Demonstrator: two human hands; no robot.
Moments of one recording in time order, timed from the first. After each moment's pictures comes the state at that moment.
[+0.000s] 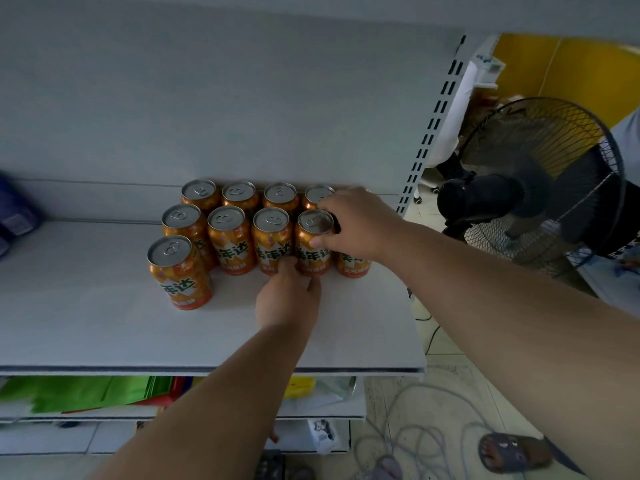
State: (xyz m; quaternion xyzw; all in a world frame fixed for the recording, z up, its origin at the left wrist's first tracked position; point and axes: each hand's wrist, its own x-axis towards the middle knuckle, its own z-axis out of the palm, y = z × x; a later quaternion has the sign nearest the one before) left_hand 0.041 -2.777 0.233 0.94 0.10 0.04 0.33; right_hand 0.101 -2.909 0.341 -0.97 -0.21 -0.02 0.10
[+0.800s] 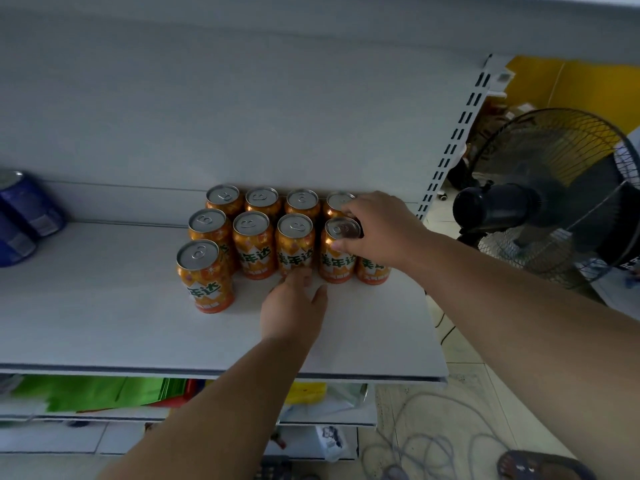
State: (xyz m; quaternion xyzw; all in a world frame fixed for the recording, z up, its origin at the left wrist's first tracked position) left_hand 0.037 -2.746 0.228 0.93 0.07 0.04 0.36; right_hand 0.108 -2.904 0.335 -0.98 -0.19 -0.05 0.08
